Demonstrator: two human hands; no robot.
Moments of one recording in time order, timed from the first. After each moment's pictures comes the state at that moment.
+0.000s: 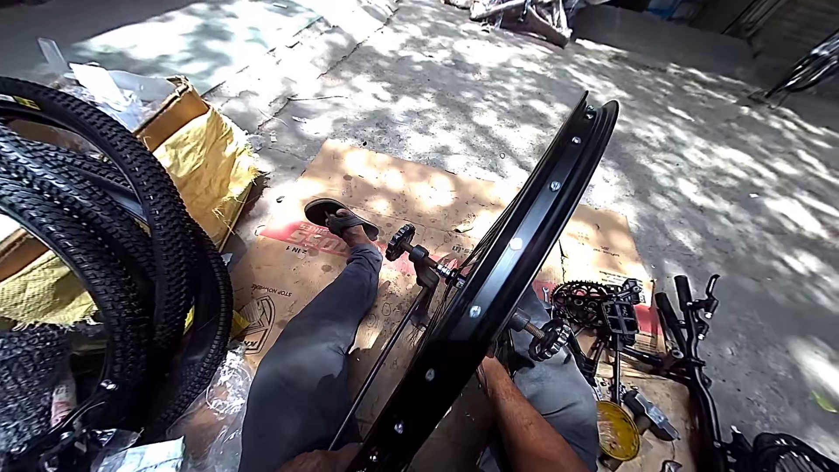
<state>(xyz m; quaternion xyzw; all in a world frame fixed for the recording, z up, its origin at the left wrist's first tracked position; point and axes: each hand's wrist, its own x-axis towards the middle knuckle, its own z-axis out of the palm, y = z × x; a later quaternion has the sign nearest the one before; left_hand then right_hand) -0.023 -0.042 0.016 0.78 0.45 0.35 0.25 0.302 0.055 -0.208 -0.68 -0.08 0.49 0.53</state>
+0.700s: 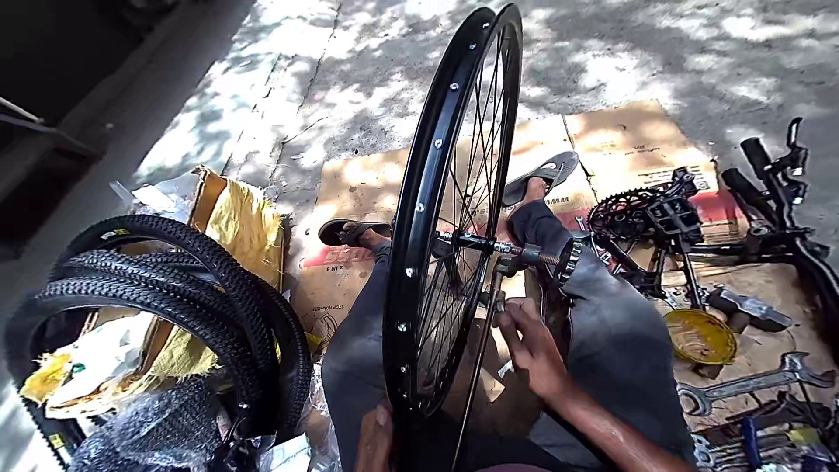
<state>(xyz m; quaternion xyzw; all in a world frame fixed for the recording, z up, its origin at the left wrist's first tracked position) -0.040 -0.032 -0.043 0.61 0.36 0.37 0.60 0.240 -0.051 -0.079 -0.69 -0.46 0.26 0.50</state>
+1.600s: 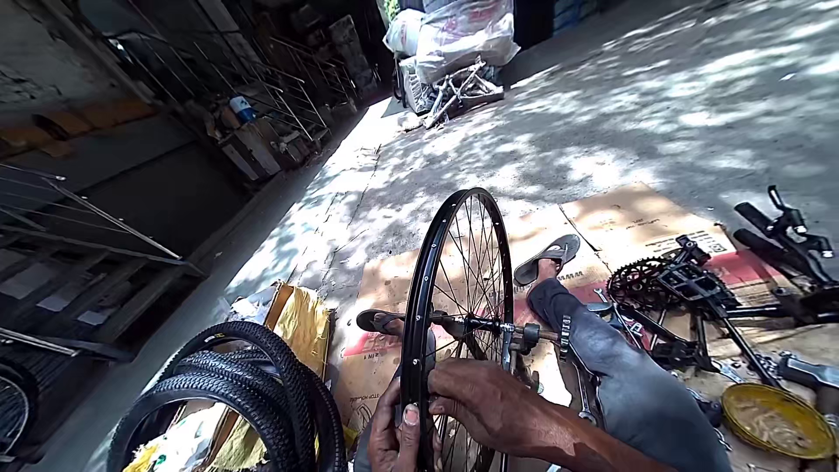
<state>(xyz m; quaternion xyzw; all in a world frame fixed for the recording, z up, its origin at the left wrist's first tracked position) 0.046 -0.001 0.066 0.54 0.32 0.54 0.56 0.232 0.003 0.067 -0.38 -0.80 0.15 0.43</state>
